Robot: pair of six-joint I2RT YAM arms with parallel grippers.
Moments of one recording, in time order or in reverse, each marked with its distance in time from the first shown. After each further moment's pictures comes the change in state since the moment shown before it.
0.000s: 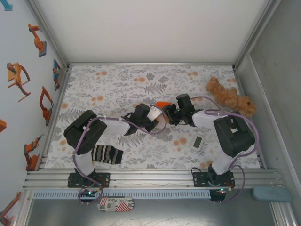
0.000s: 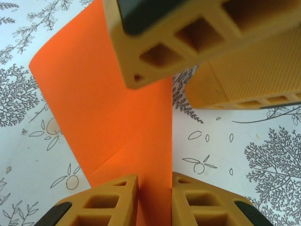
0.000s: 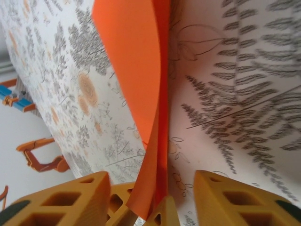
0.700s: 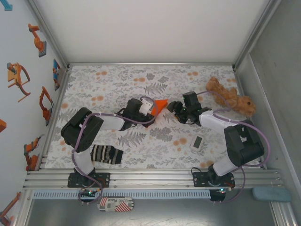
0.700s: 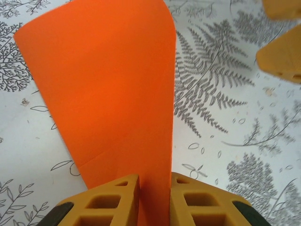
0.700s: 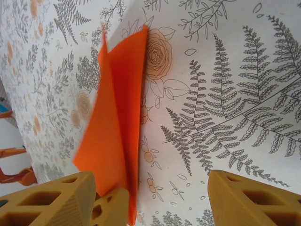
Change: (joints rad) left arm 0.130 0.000 -0.010 0.038 0.272 -0.310; right arm -0.050 -0.146 0.002 -0.174 0.116 -0.235
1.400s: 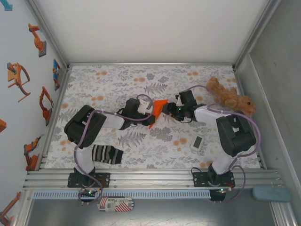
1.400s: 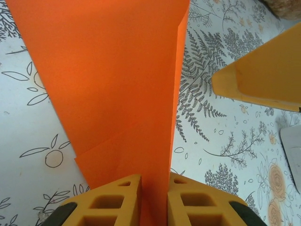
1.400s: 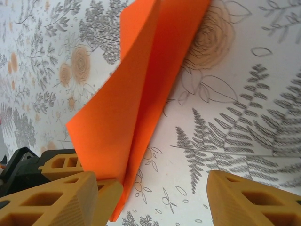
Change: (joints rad) left arm 0.040 0.066 0.001 0.063 0.150 -0.223; right arm 0.000 0.156 0.099 -0.004 -0.151 -0.339
